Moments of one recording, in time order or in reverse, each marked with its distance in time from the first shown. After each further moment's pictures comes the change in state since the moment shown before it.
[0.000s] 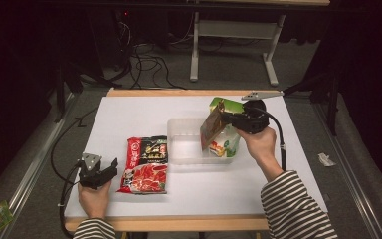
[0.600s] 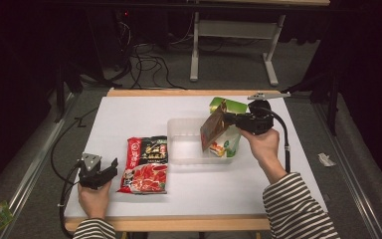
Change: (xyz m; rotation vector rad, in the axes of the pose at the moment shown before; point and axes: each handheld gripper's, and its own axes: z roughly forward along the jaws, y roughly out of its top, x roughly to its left) left arm 0.000 0.000 0.000 -0.003 0.000 0.000; right arm -0.006 -0.004 -0.010 -0.022 0.039 0.057
